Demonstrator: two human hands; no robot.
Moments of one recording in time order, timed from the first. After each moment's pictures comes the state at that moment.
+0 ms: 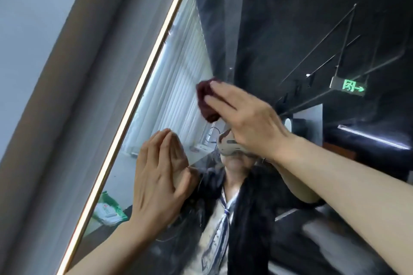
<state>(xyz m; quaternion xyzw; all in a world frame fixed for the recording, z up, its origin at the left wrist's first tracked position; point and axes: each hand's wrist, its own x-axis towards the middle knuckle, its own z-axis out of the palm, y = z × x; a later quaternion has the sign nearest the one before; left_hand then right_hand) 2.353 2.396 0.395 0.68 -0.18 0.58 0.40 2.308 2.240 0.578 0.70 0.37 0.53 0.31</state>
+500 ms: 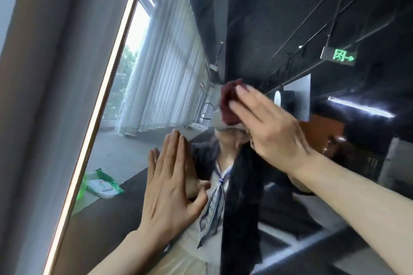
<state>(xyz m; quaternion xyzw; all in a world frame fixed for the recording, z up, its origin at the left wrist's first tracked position) 2.313 2.342 0.345 0.75 -0.24 0.52 0.33 2.261 2.159 0.513 0.70 0.30 0.58 0.30</state>
